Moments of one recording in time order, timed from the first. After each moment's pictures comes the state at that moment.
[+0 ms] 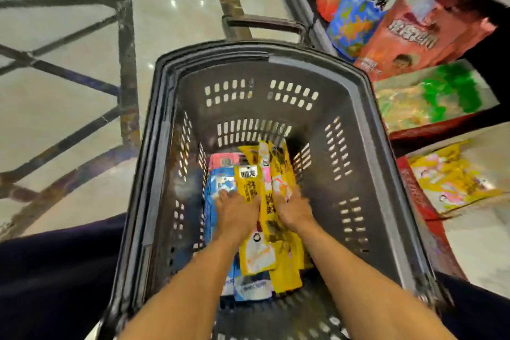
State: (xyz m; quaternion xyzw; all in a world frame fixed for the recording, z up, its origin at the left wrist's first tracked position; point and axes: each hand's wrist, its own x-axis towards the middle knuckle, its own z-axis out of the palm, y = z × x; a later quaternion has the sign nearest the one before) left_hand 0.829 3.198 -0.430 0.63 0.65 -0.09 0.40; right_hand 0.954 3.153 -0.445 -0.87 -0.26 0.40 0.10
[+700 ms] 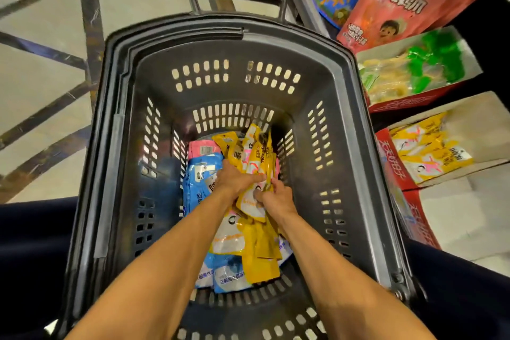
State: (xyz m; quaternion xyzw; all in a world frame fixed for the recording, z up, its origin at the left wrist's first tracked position) left_hand 0.867 3.212 -0.470 0.49 0.65 -0.02 0.57; right_hand 0.957 3.122 -0.477 -0.83 -0.13 0.49 0.23
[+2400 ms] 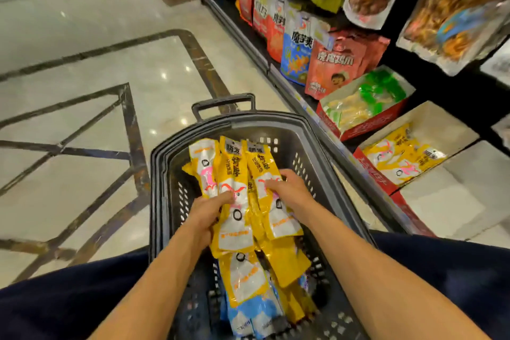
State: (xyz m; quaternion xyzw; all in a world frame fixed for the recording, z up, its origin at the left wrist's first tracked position) left_hand 0.786 3.179 -0.329 0.35 0.60 0.14 0.70; right_hand 0.969 3.109 -0.352 -0.74 -0.17 0.48 0.43
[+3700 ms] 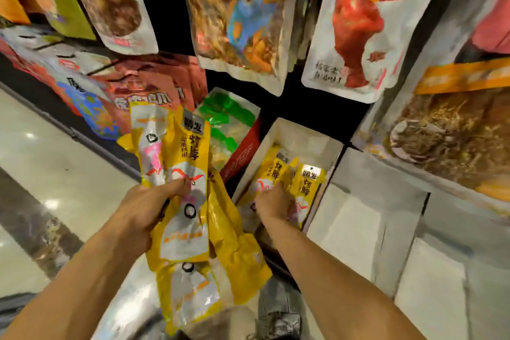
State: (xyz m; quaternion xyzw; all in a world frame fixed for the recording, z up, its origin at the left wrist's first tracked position) left_hand 1.208 3.243 -0.316 0.57 0.41 0.05 0.71; right_hand 1.355 3.084 -0.450 -0.90 0.09 0.14 0.41
